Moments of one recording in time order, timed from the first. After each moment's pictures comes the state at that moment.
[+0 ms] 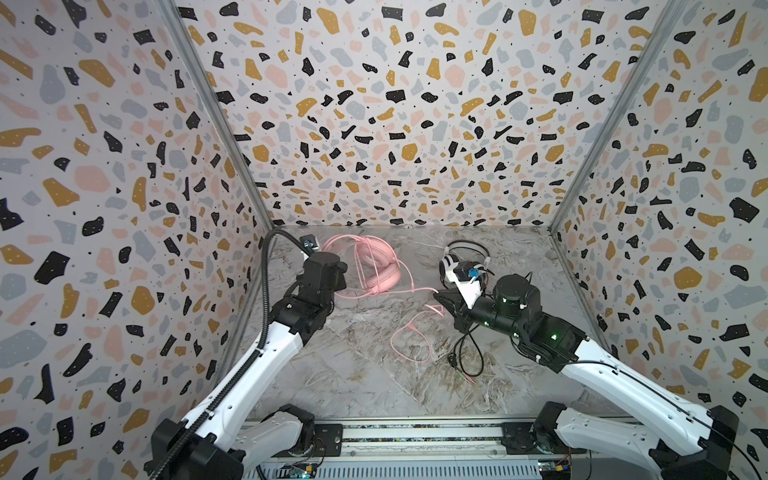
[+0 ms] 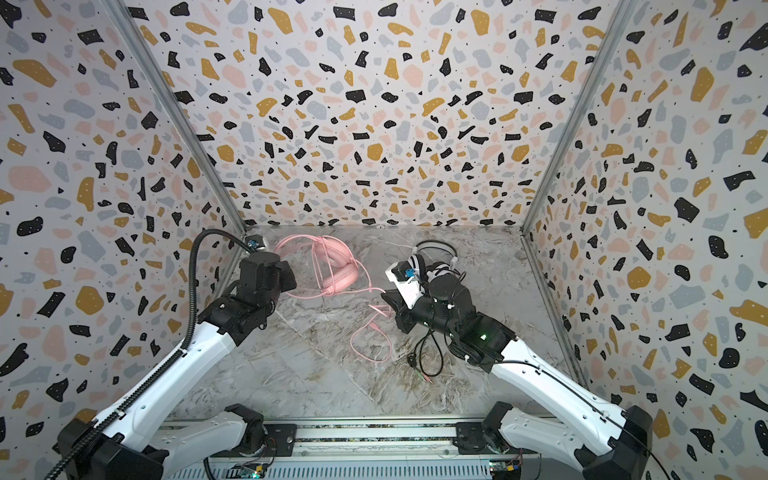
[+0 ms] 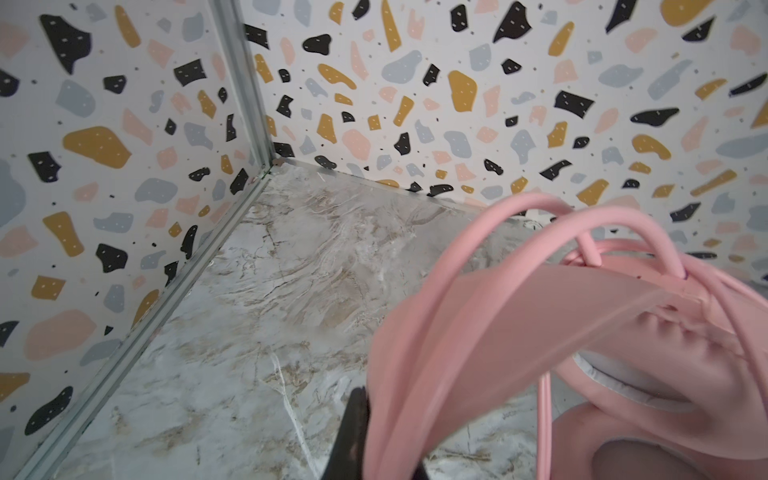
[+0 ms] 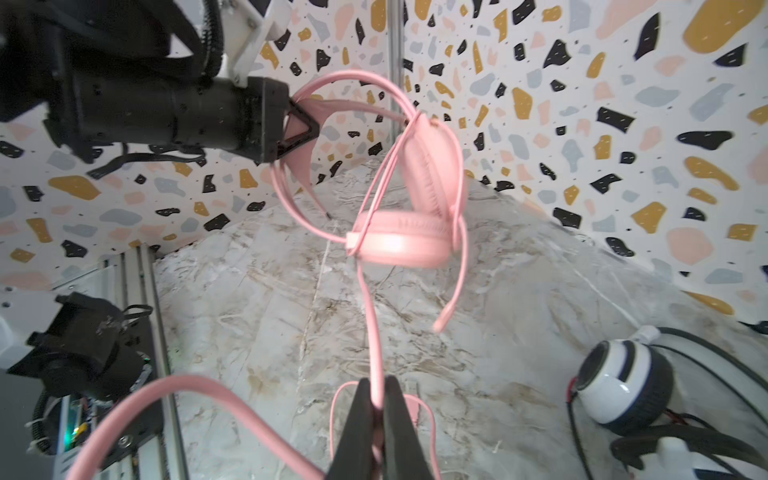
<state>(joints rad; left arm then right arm) -0.42 1.11 1.02 -0.45 -0.48 -0.36 0.80 1.02 0.99 -0.26 -0.14 -0.01</state>
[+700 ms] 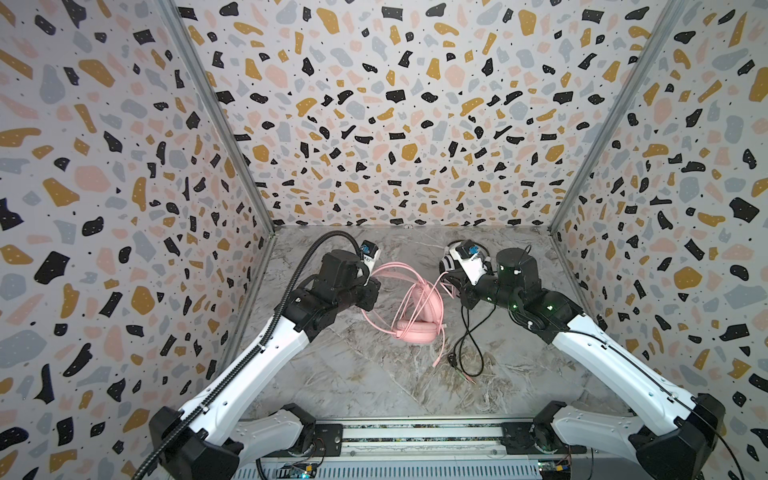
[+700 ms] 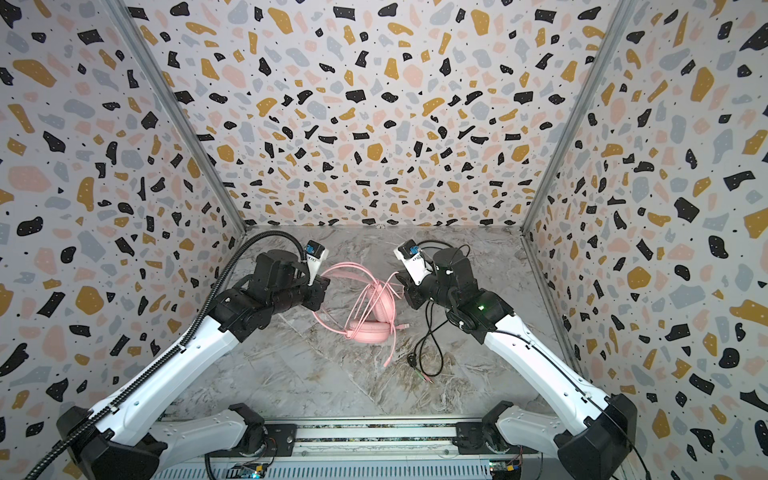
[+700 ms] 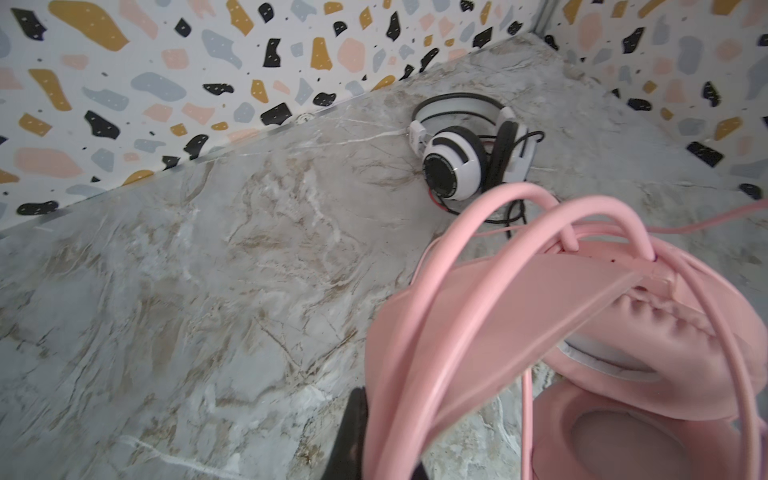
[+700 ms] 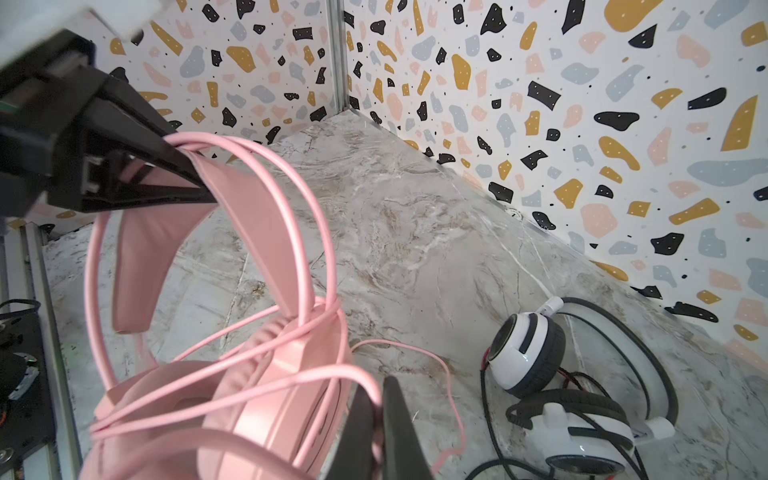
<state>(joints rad) -0.55 1.14 1.17 -0.64 0.08 -0.01 0.62 1.16 1.12 -0.36 -0.21 -0.12</state>
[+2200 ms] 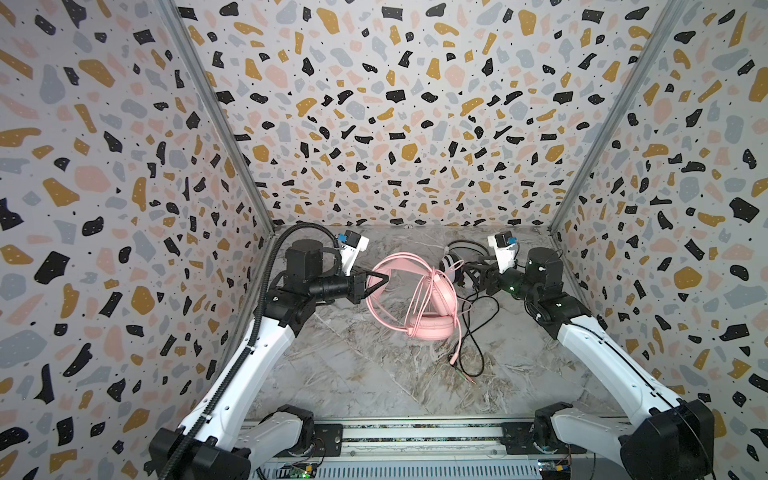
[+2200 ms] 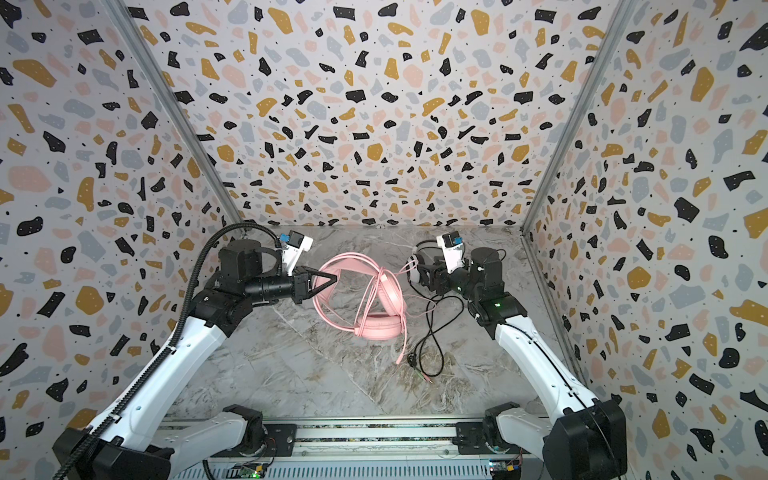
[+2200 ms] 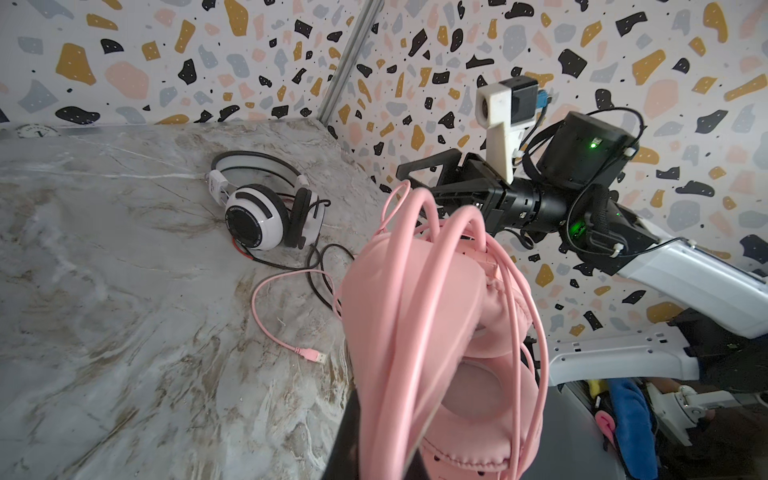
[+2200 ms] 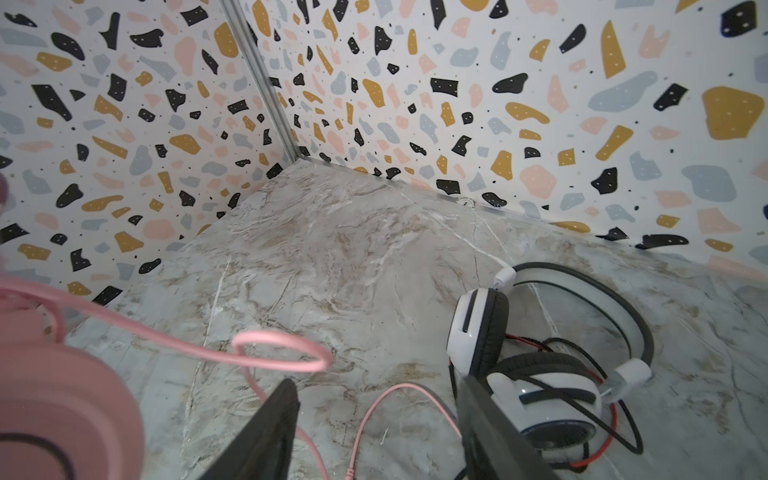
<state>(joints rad) -0.27 1.11 1.11 -0.41 0.86 -0.29 0.28 1.14 0.90 -0.08 -0.44 0.08</state>
